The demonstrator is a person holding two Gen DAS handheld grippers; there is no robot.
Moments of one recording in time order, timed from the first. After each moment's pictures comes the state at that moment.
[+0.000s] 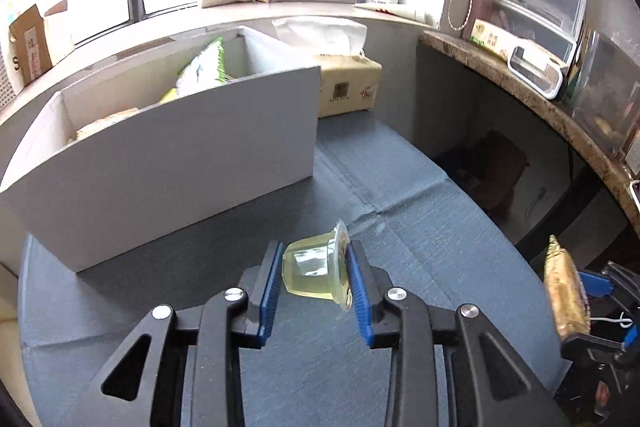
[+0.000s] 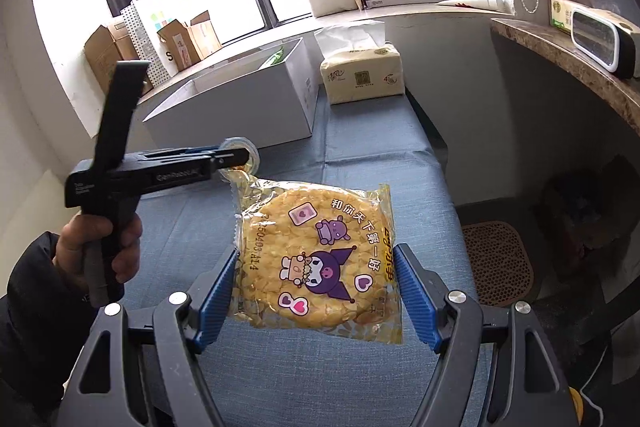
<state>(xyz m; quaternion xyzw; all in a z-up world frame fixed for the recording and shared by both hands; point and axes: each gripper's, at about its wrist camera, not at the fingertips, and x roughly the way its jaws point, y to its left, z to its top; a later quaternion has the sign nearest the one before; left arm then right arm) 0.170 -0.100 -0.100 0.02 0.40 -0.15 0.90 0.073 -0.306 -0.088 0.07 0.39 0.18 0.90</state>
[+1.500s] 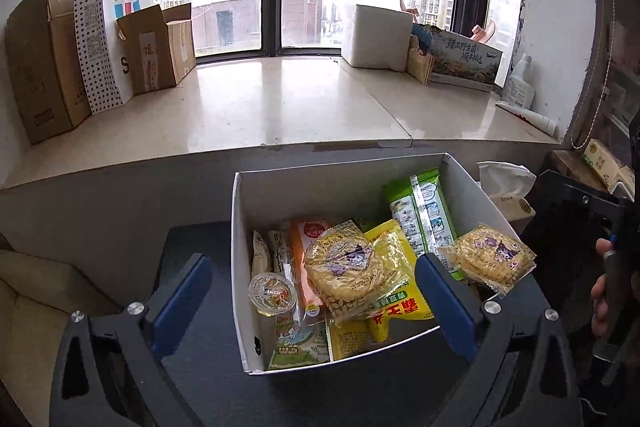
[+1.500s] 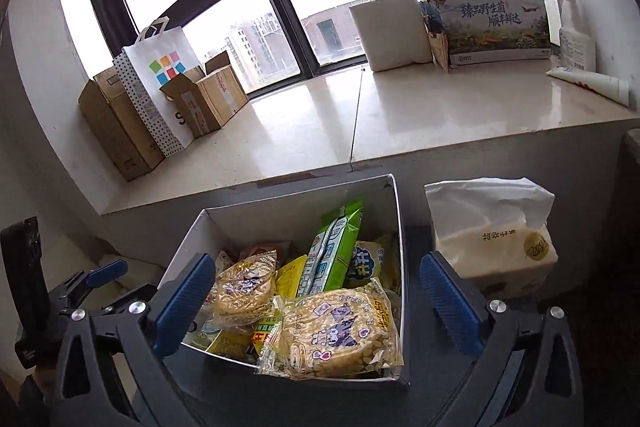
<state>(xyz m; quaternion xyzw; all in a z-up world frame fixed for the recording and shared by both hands) 0.276 0.067 0.002 -0.03 0.35 0.01 0.94 0.347 -0.180 0.007 0.10 0.34 0.23 0.90</state>
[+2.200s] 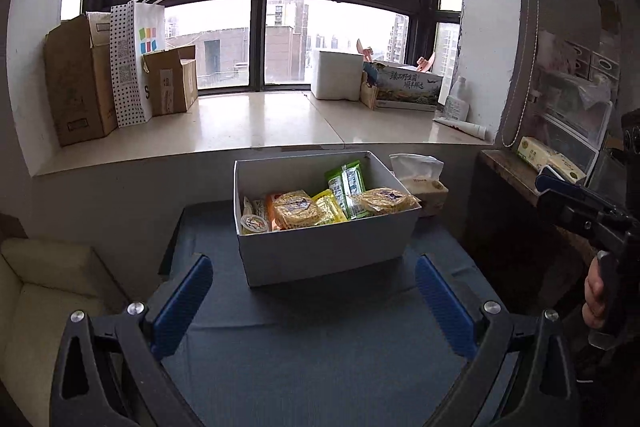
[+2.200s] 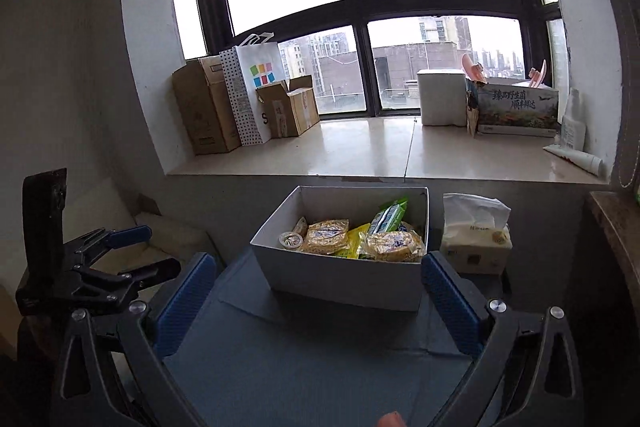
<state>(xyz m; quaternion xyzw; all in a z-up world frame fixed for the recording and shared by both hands) 0.062 0.026 0.058 -0.03 0.30 -0.03 0.95 0.129 -0.203 0.082 0.02 0.27 0.30 0.92</state>
